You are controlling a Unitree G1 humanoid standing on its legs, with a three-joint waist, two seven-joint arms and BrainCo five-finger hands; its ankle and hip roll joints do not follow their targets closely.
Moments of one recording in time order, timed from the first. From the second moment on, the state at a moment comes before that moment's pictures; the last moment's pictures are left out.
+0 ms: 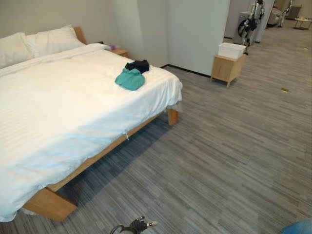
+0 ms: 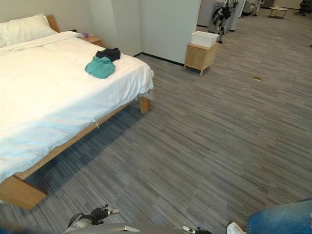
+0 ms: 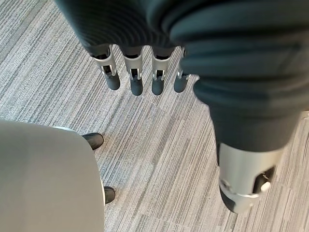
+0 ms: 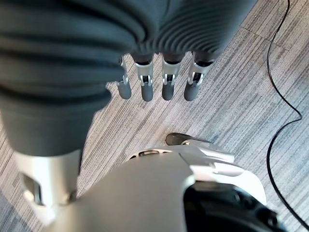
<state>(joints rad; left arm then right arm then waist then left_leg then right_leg) -0.08 0.15 -0.24 1.34 -0.11 -0.10 -0.05 0.04 -0.21 0.21 1.35 0.27 -0.06 0.08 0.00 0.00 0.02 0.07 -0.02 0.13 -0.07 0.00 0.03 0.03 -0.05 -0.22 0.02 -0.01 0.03</state>
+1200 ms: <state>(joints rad) -0.02 0.28 -0.24 0.31 -0.61 -0.07 -0.01 0.09 -0.40 0.12 0.34 0.47 -0.06 0.07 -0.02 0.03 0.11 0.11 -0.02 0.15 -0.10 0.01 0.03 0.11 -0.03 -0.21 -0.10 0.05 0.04</state>
